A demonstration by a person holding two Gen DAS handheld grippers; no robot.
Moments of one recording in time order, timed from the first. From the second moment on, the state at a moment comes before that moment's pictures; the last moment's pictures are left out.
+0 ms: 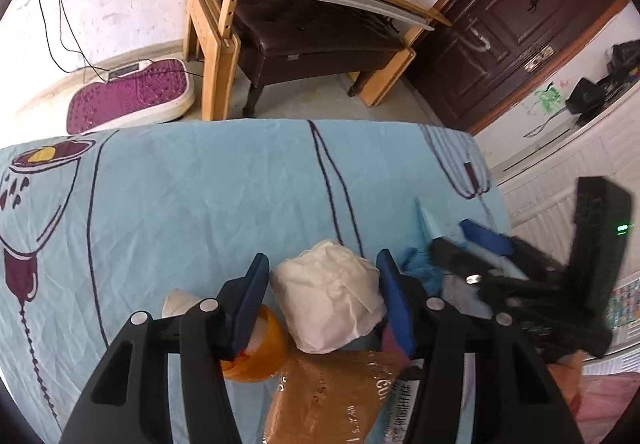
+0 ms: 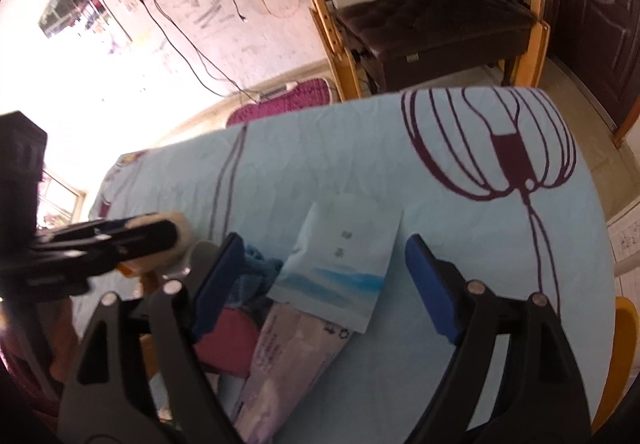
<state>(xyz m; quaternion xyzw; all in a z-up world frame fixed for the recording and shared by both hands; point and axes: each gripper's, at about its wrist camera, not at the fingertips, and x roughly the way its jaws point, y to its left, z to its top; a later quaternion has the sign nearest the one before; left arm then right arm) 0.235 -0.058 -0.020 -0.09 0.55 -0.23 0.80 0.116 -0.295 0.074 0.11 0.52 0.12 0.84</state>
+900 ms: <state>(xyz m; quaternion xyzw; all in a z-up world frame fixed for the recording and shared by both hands) 0.220 -0.057 -0.001 -0.09 0.52 -0.24 0.82 0.120 -0.281 0.074 0.03 0.52 0.06 0.85</state>
